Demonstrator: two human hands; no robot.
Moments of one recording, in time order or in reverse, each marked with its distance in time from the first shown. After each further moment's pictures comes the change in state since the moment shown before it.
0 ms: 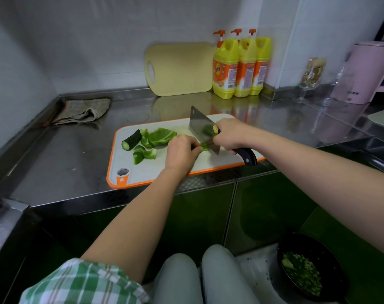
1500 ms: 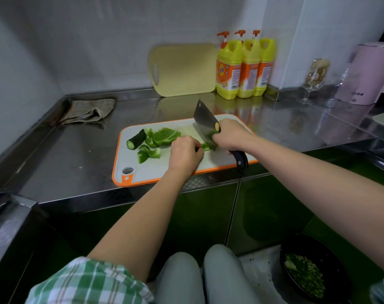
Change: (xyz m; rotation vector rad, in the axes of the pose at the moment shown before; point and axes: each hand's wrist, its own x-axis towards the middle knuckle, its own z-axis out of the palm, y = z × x) left_hand -0.007 0.005 -0.004 0.099 0.000 -0.017; right_hand 0.009 -0.001 0.016 0.115 0.135 -0.004
